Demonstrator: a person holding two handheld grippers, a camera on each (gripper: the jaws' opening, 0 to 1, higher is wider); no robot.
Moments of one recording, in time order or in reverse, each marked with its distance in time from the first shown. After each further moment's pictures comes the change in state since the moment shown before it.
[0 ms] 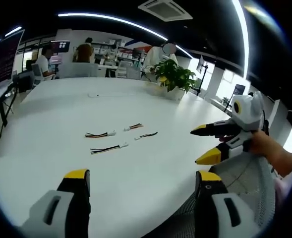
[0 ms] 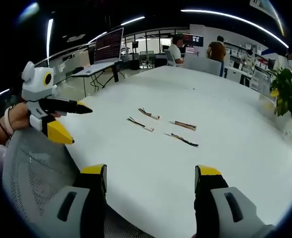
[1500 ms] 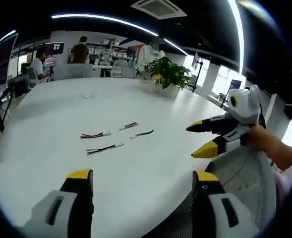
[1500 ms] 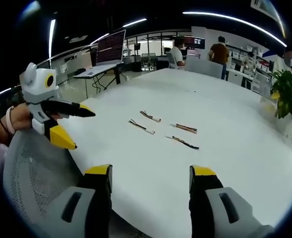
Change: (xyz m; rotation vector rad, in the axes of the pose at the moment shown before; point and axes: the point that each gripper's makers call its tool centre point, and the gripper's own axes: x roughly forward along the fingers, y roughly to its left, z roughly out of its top) left arm 0.002 -0.008 -0.002 0.042 0.012 -0.029; right arm -0.001 0.002 0.004 -0.008 -0.023 0.011
